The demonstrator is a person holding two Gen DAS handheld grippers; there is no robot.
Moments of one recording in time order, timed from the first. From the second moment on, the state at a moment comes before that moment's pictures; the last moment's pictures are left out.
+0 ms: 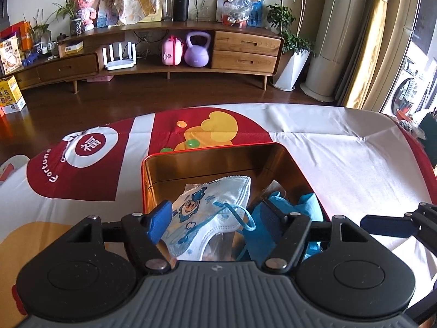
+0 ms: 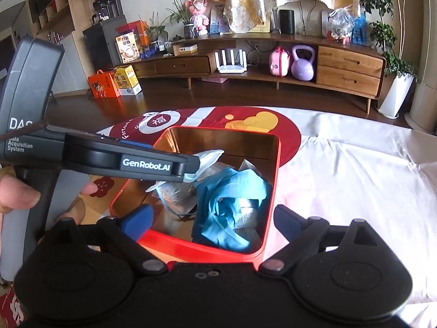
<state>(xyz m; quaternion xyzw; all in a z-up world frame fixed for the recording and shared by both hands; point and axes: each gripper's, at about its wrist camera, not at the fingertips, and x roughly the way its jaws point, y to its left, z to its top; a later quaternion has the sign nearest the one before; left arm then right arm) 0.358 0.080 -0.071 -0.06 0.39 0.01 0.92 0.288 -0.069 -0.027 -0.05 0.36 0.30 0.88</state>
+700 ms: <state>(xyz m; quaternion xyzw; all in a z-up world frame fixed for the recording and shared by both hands) 0.260 0.060 -0.001 -0.06 0.33 -0.01 0.94 0.216 -0.105 0.024 -0.03 0.33 0.30 0.90</state>
